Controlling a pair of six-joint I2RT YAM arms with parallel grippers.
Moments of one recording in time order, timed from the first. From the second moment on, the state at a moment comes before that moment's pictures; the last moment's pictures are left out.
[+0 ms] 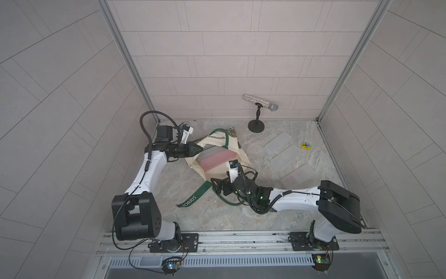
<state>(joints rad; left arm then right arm) 0.09 1.43 1.16 -0.67 0.86 -0.05 1.10 1.66 0.85 0.47 0.32 0.61</state>
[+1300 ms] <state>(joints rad) 0.09 1.41 1.13 -0.64 0.91 -0.08 1.03 2.12 1.20 0.55 0.47 1.32</state>
